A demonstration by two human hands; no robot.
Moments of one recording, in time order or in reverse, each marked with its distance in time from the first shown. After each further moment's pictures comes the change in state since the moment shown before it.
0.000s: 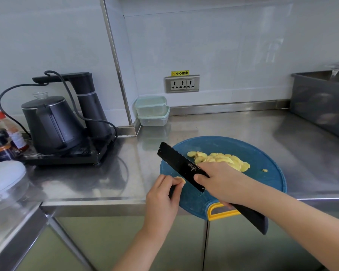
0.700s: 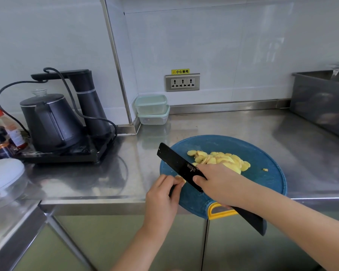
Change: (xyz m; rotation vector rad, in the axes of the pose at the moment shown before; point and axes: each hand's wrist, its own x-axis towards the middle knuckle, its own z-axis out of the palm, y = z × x) left_hand 0.000 -0.001 0.000 0.020 -0.005 0.031; right_hand 0.007 0.001 0.013 -0.106 0.034 -0.009
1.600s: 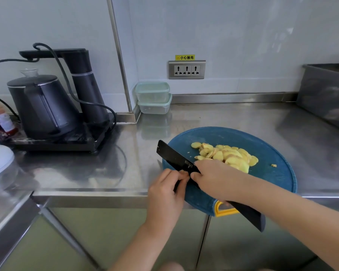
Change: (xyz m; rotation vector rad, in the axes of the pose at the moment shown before) left_hand -0.003 -0.004 0.005 -0.052 0.048 -0.016; right_hand 0.024 -0.013 0.011 -0.107 -0.138 0.055
